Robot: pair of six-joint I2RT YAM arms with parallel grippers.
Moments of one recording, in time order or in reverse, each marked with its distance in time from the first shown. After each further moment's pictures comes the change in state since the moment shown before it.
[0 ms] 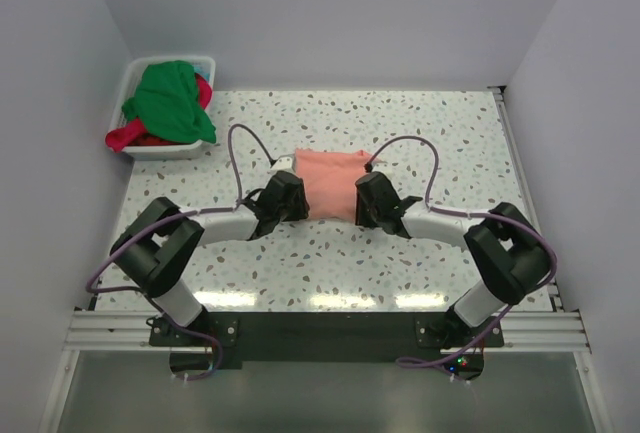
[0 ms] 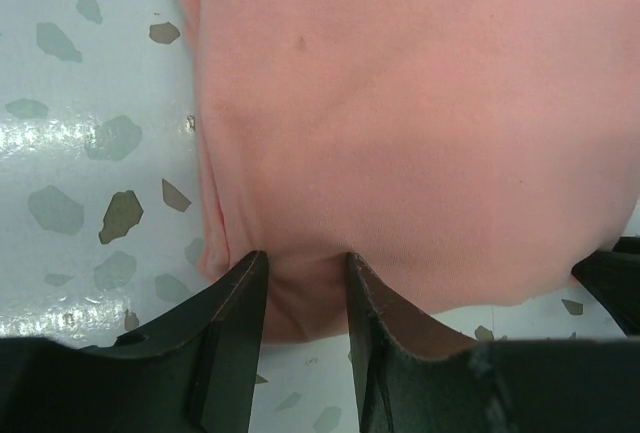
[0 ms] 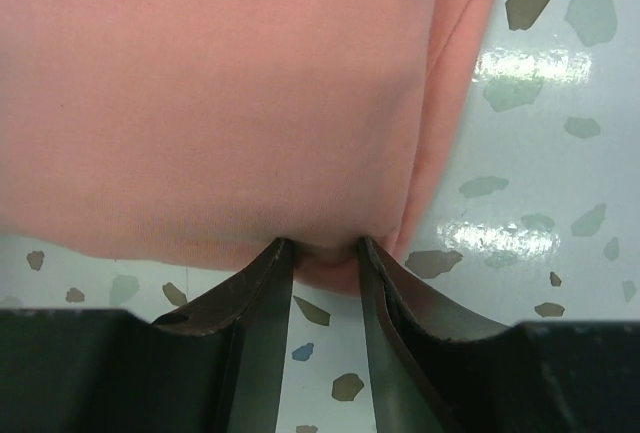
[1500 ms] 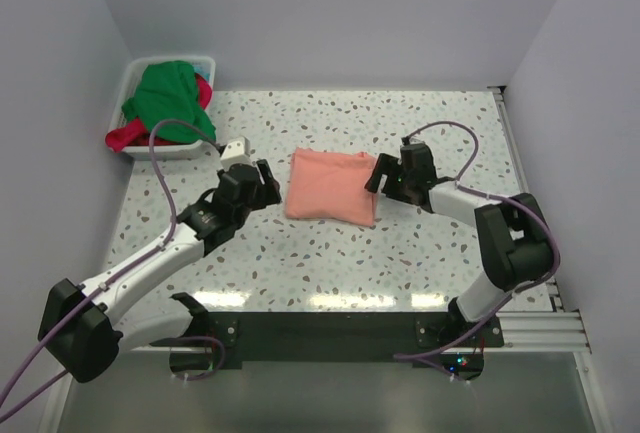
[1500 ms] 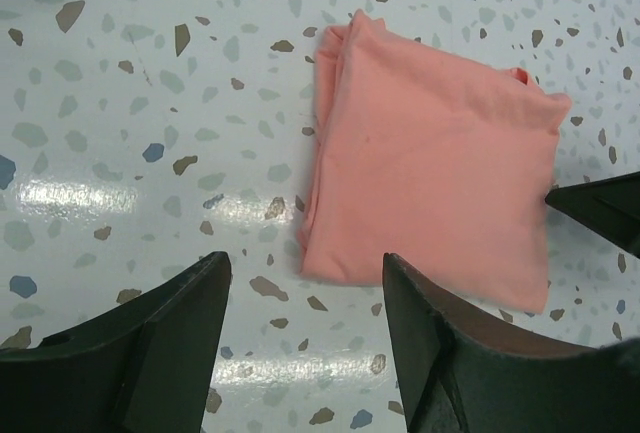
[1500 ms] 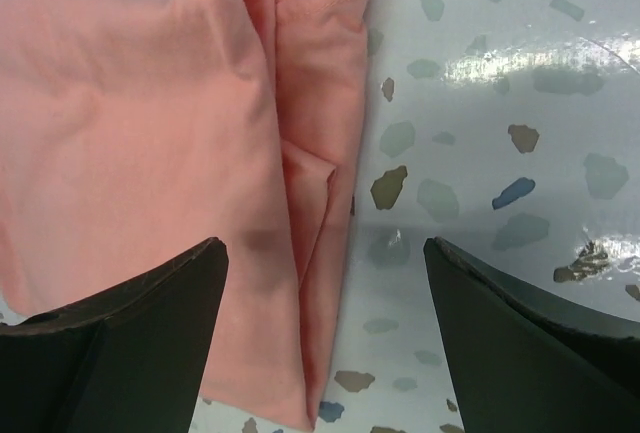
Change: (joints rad) left arm 0.048 -0.554 0.013 -0.387 -0.208 -0.011; right arm -0.343 0.022 0.056 0.094 -0.318 -0.002
